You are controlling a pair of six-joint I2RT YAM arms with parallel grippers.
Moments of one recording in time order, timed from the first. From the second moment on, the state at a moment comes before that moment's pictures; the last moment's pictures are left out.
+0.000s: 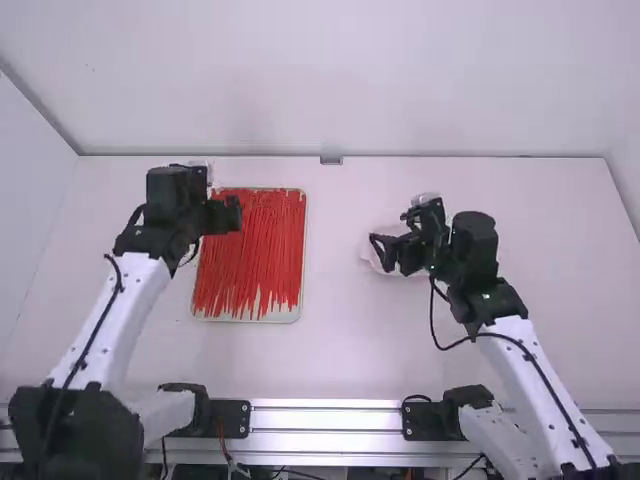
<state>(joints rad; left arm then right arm) 0.01 1.29 1.07 -0.52 0.10 -0.13 0.21 1.03 0.72 -0.20 -0.47 0.03</state>
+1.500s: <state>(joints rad) 0.10 1.96 1.43 -0.44 0.11 -0.14 0.21 1.39 0.87 -0.06 -0.66 0.03</state>
